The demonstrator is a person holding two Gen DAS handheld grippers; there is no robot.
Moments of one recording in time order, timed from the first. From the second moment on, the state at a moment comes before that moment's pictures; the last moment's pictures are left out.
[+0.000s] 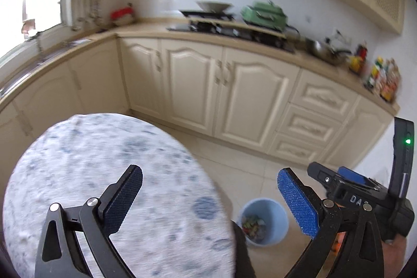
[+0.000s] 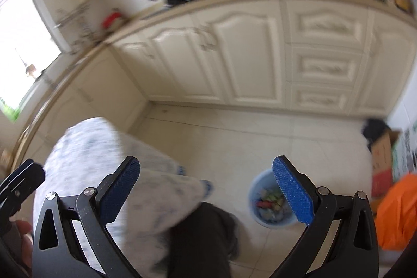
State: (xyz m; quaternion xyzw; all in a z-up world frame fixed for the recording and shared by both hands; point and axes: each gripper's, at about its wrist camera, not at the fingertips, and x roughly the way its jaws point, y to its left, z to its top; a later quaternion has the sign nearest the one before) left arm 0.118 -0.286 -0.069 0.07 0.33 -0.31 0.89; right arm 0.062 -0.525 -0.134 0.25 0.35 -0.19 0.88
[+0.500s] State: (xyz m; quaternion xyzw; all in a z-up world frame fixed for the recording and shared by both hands) left arm -0.037 -0.072 -0.036 0.02 0.19 -0.13 0.97; right arm 0.096 -0.323 -0.041 0.09 0.27 -0.06 0.96
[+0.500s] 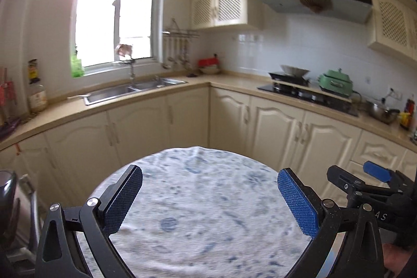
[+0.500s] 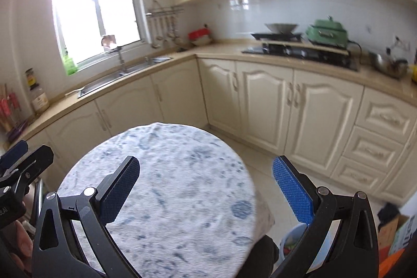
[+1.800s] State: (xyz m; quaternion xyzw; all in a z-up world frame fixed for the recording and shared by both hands) left arm -0.093 -0.010 -0.037 -0.02 0.16 -0.09 0.98; right arm 0.056 -0.251 -0.012 0.05 0.20 -0.02 0.98
